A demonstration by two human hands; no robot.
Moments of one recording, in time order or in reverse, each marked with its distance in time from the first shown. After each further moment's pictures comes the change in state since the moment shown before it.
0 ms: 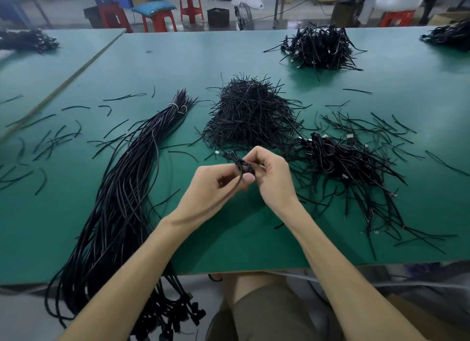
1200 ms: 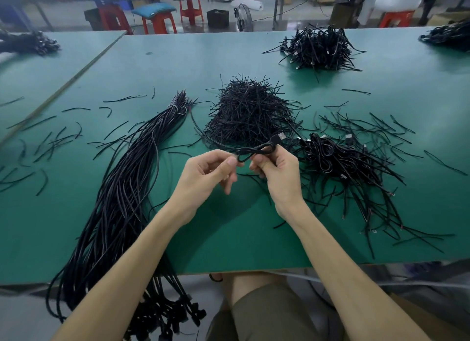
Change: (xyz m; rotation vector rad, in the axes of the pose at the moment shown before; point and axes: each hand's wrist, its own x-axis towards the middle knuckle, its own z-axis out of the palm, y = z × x) left_hand 0.005 0.000 -0.011 -0.421 0.041 -0.127; right_hand 0.001 -0.001 -0.006 0.255 0.160 0.077
